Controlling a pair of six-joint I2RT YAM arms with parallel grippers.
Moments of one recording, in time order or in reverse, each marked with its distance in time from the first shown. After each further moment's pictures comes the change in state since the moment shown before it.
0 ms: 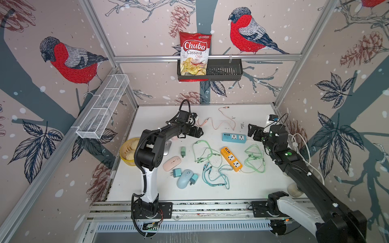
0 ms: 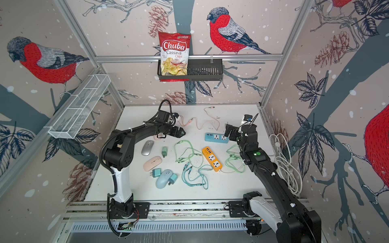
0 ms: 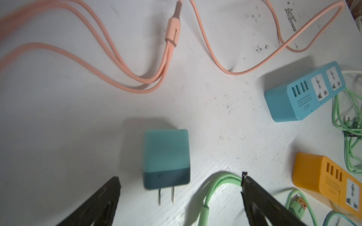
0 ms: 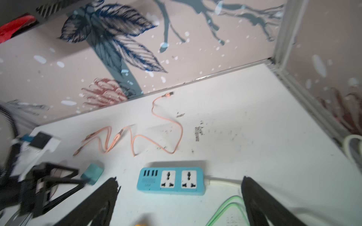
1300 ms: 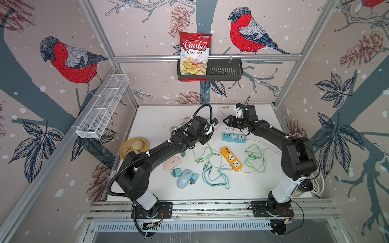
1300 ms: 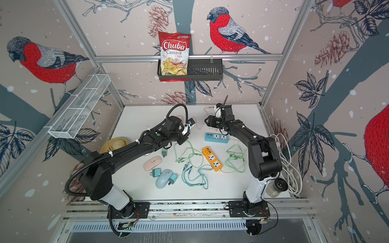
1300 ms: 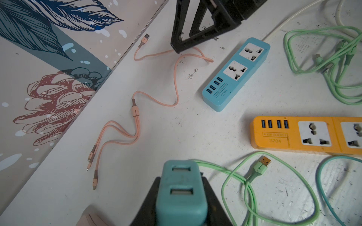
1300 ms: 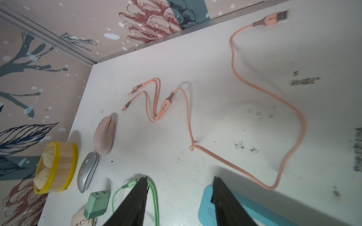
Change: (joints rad) left arm -0.348 -0.332 -0.121 -0.005 -0.378 0.406; right arm 0.068 0.843 0.544 -0.035 -0.623 0.043
